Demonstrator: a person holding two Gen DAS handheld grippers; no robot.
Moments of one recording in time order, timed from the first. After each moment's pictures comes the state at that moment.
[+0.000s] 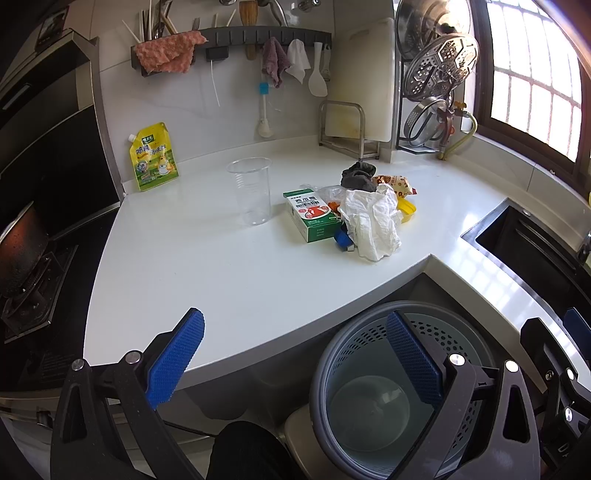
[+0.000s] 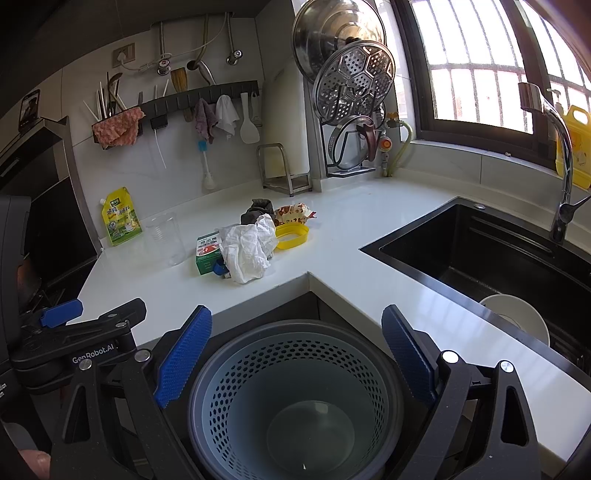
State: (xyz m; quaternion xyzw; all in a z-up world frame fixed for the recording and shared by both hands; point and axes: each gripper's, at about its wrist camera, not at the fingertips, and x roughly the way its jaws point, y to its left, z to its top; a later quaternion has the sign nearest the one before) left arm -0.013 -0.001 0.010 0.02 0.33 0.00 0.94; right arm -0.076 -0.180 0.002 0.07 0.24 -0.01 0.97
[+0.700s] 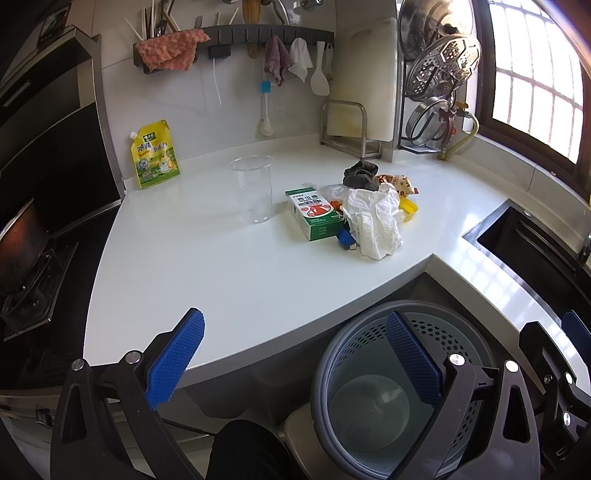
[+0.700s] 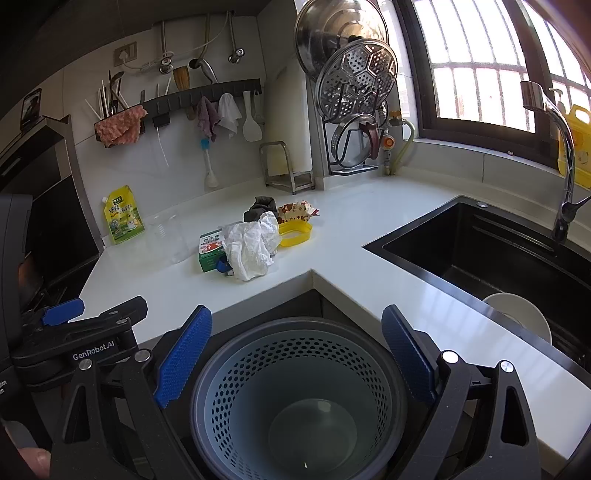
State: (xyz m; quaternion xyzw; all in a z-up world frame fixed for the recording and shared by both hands) left arm -0.014 0.000 0.010 0.02 0.33 0.00 0.94; right arm -0.076 -0.175 -0.002 0.07 0.25 -0.01 0.97
